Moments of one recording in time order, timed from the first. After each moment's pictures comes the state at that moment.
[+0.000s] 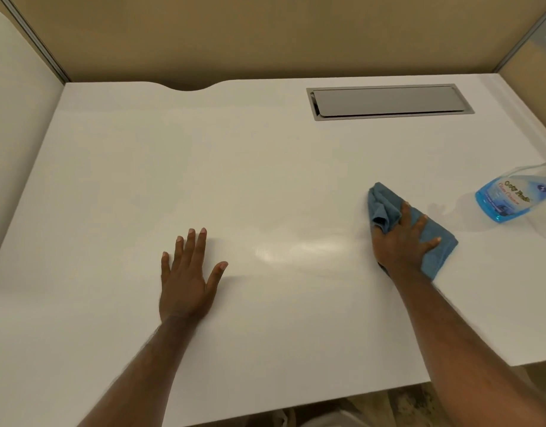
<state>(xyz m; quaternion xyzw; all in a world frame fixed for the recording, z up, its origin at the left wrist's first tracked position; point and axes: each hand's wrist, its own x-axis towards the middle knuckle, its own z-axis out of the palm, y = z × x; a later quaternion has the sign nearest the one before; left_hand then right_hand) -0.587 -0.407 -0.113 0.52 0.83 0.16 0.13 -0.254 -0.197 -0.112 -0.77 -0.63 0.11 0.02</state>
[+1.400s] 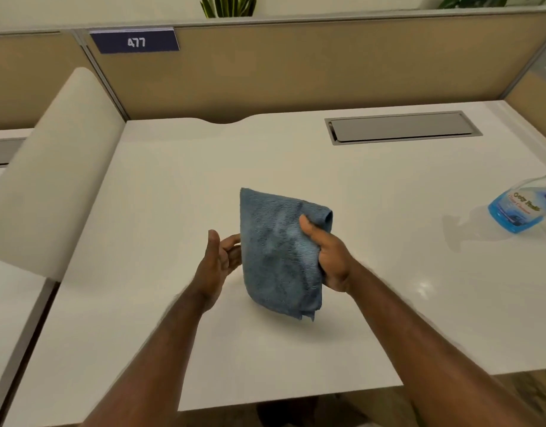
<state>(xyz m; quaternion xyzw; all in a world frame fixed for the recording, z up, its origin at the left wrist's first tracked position) -0.601 -0.409 -0.037 0.32 0.58 0.51 0.55 -0.402 -0.323 0.027 -0.38 -0.40 0.81 0.22</state>
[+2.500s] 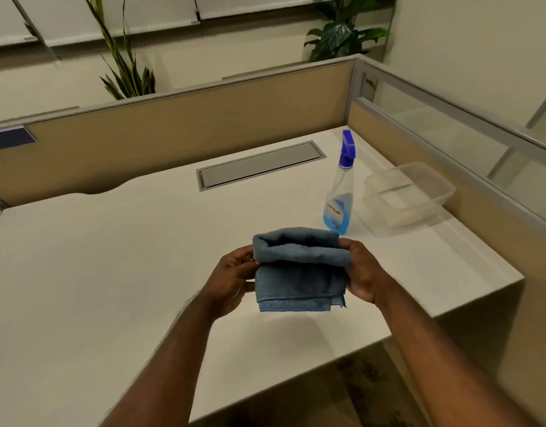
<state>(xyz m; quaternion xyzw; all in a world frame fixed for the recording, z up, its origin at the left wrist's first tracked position) -0.252 -0.286 0.032 0.42 0.50 0.44 0.62 -0.009 -0.237 0.031 -0.41 -0.44 0.70 0.37</state>
